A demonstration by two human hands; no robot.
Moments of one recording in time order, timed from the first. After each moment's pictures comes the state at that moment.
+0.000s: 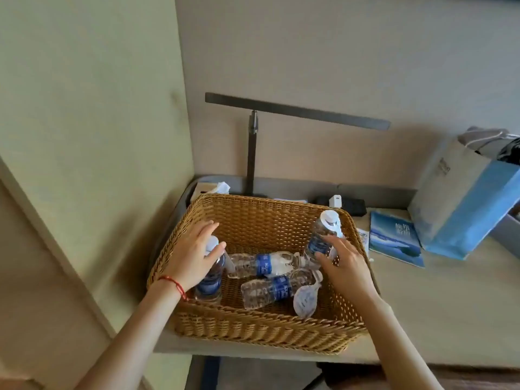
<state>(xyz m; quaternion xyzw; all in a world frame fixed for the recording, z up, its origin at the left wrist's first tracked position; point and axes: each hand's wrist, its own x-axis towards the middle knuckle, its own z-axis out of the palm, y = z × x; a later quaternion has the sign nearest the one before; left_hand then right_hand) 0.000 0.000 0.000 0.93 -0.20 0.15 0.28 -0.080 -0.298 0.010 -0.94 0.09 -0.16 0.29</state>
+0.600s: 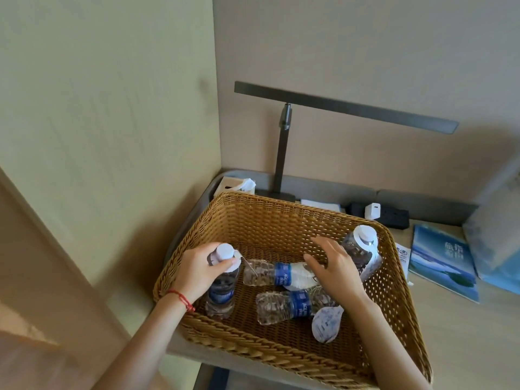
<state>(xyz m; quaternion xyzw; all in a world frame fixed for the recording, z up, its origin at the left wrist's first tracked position) 0.007 0.000 -0.017 0.89 -0.08 0.15 0.42 -0.005 -0.273 -0.009 -0.95 -0.03 -0.13 0.30</state>
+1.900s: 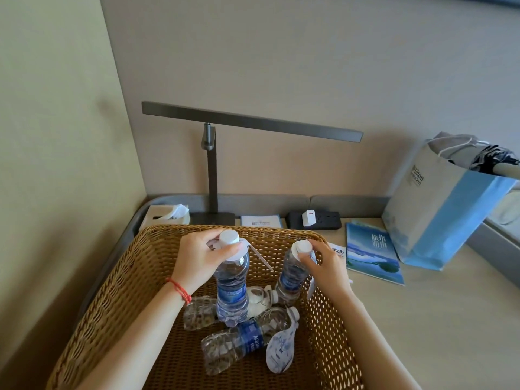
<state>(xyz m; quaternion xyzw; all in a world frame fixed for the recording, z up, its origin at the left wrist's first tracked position) 0.073 -0.114 0.047 0.81 -0.27 0.17 0.49 0.028 -0.372 -0.018 -0.90 0.16 -0.16 0.38</state>
